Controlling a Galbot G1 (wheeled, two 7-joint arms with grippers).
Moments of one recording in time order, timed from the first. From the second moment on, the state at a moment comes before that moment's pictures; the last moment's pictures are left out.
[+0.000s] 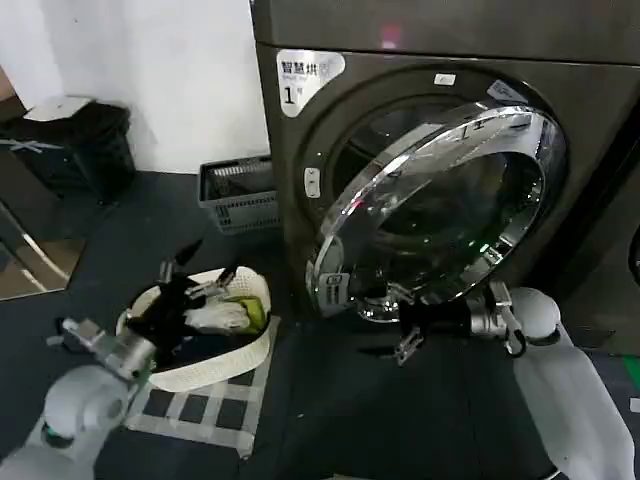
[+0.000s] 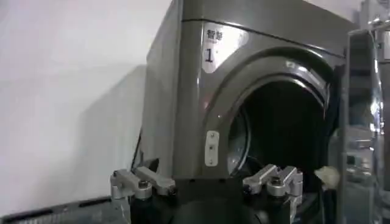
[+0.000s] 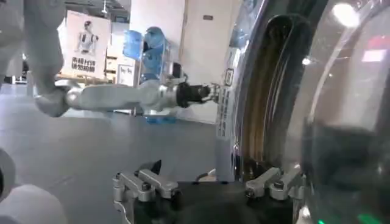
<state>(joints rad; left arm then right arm) 1.17 -0.86 -0.48 -1.98 -0.79 0.03 0.29 -0.88 1.02 0.44 1.63 0.49 -0.01 -1.46</state>
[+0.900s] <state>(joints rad) 0.49 -0.83 0.18 -1.67 -0.91 0.00 0.37 -1.06 1.01 0.76 1.62 0.50 0.00 -1.46</state>
